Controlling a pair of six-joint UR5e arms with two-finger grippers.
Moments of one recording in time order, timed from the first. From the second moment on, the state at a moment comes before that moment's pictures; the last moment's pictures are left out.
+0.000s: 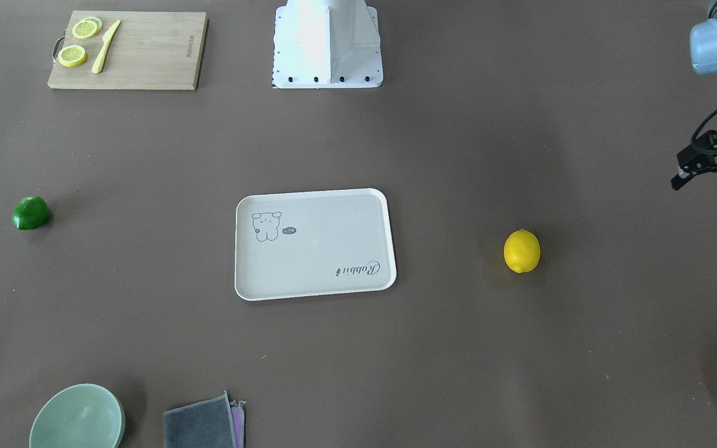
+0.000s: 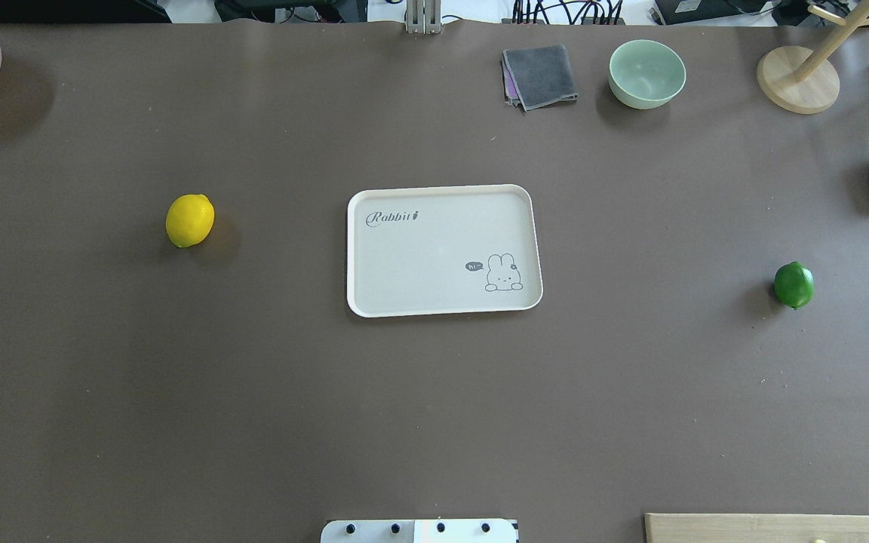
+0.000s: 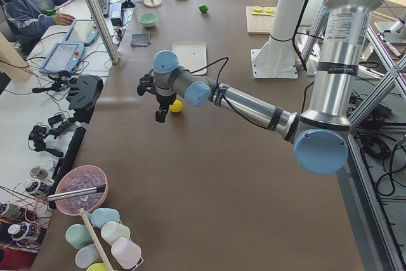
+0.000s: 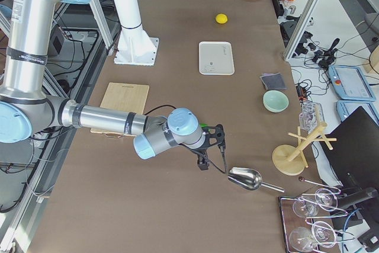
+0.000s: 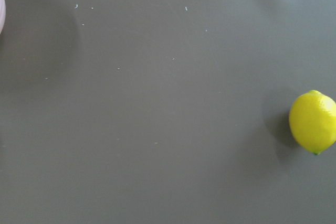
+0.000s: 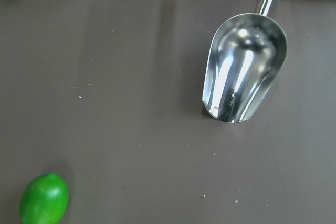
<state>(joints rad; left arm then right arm) -1.21 -1.71 -1.82 -1.80 -2.30 -0.42 1.46 -1.77 1.66 -0.92 2.36 0.40</state>
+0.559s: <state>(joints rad) -0.94 -1.83 -1.77 -1.87 -2.11 -0.62 1.28 -1.67 1.66 -0.92 2.34 0.64</state>
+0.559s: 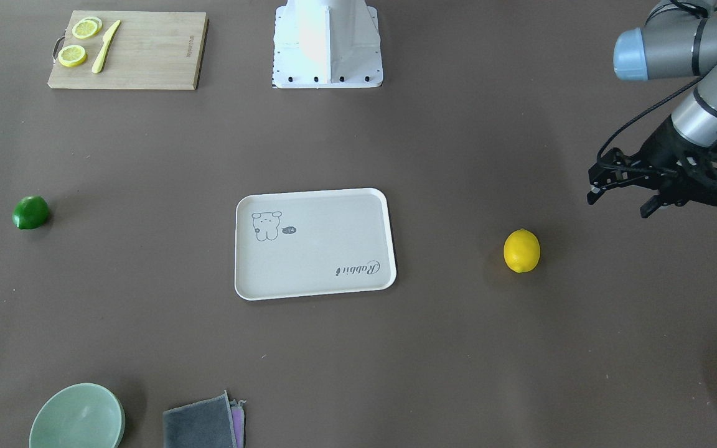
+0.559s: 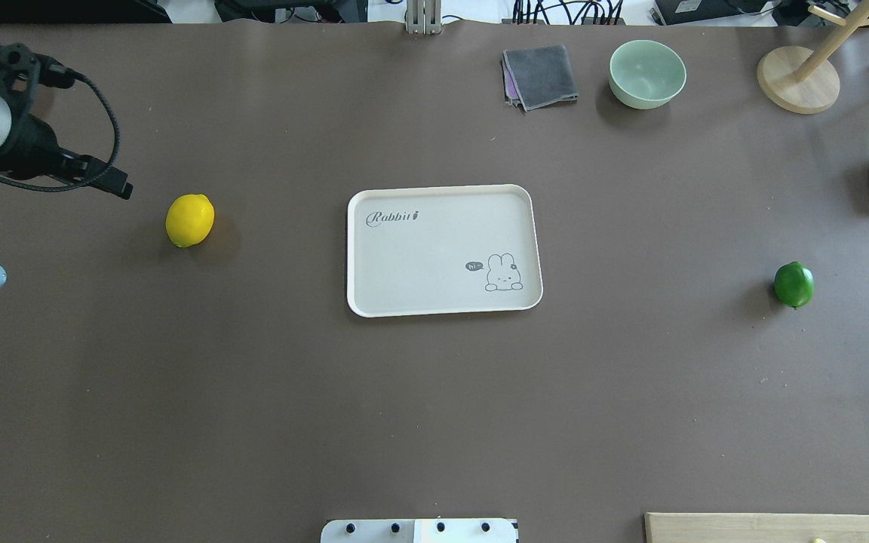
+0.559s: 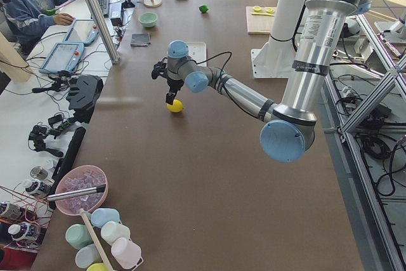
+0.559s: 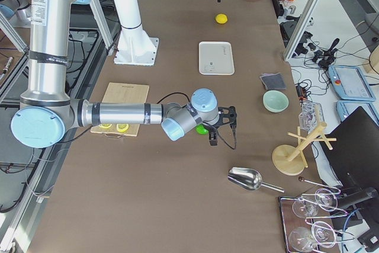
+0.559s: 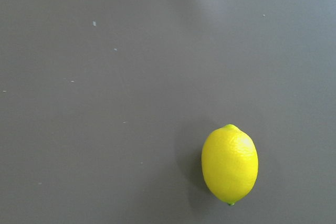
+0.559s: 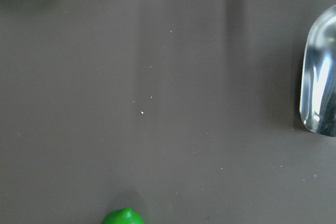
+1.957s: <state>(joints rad) -0.85 -1.97 -1.49 -1.96 -2.06 -0.66 1.08 -1.57 1.66 -0.93 2.31 0.86</state>
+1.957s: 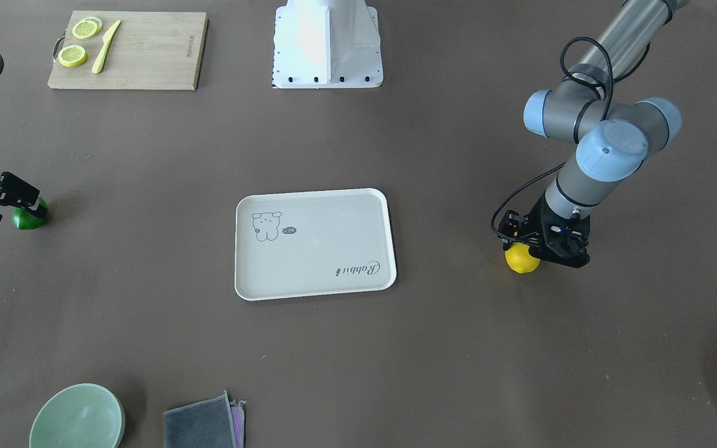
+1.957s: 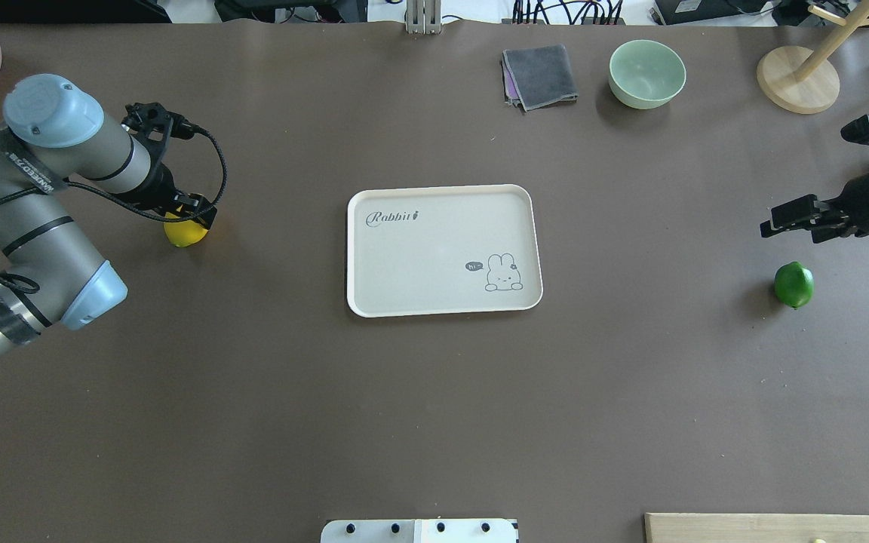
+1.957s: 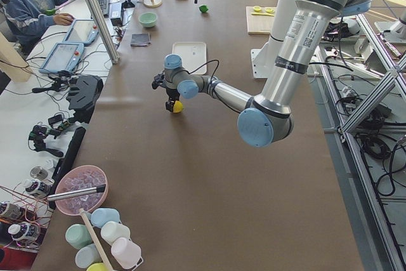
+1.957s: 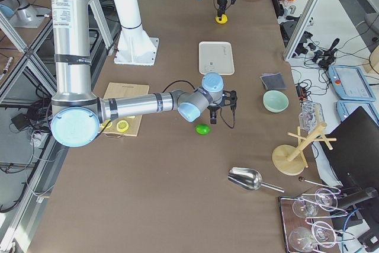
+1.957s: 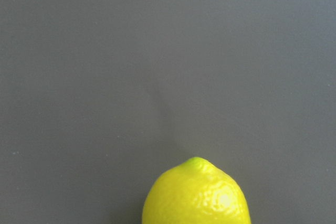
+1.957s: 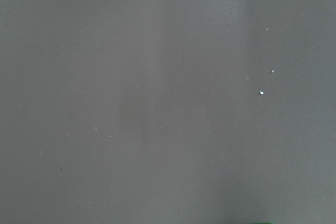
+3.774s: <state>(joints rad) -0.66 -2.28 -1.49 -1.94 -2.00 -1.15 1.00 -1.61 1.60 -0.94 2.32 0.86</state>
